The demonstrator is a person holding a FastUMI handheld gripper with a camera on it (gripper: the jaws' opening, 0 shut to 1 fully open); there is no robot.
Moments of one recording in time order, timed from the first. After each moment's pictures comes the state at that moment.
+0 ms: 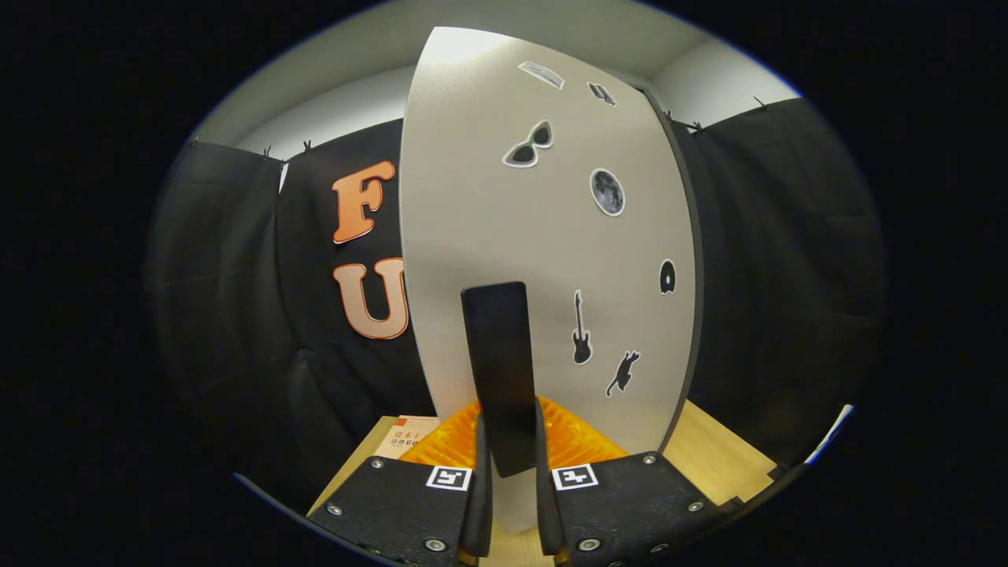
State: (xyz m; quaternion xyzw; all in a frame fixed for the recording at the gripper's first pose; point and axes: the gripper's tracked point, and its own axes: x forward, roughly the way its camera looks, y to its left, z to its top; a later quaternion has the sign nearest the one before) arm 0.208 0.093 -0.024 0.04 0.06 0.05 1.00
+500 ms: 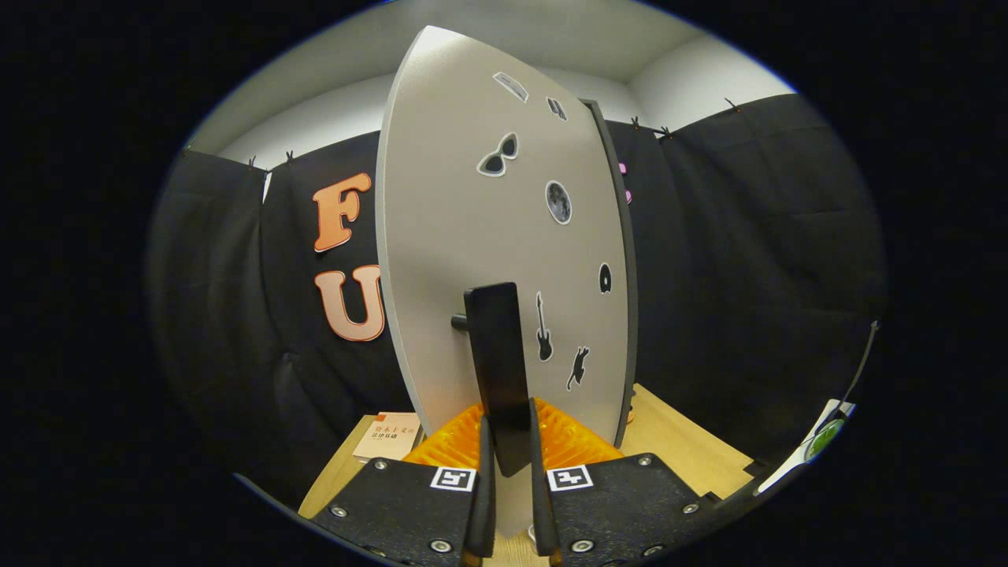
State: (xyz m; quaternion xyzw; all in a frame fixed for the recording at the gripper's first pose) arm 0.178 0.053 -0.024 0.06 0.05 0.02 1.00
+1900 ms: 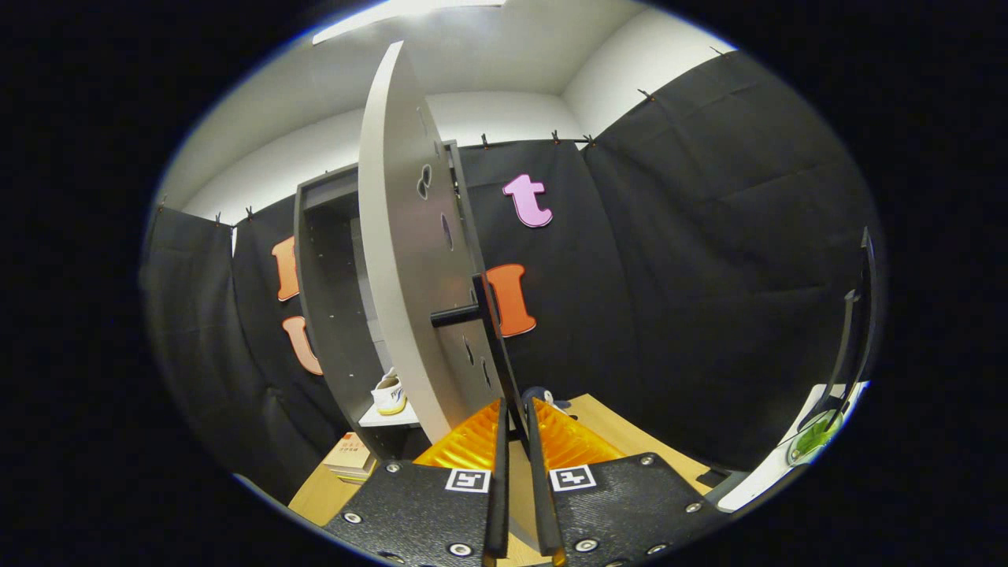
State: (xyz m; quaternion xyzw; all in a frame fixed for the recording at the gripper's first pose) arm 0.151 -0.109 -0.041 0.12 0.00 -0.04 0.99
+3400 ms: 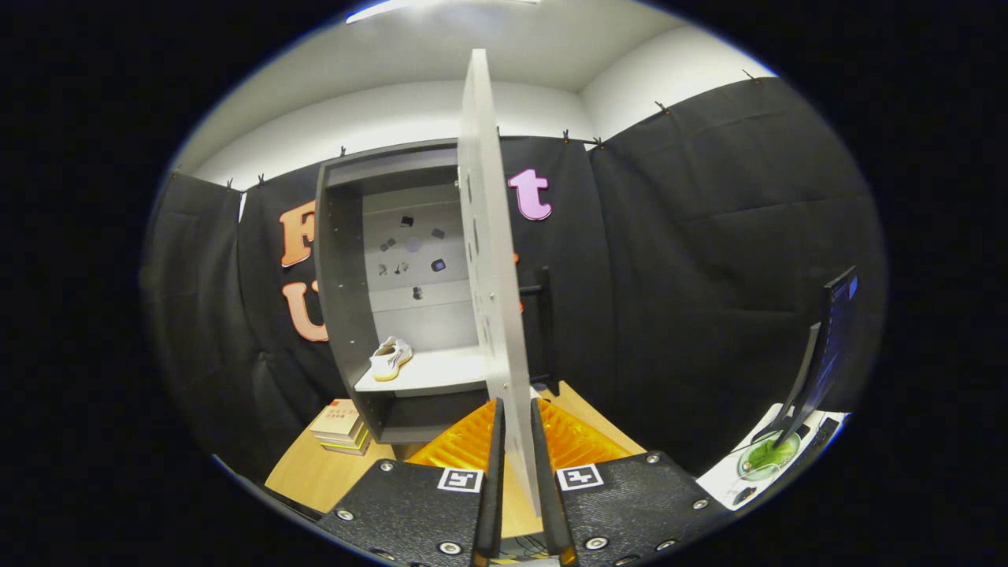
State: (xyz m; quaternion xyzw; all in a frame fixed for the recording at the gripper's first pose) arm 0.055 -0.080 -0.045 0.07 0.04 -0.03 1.00
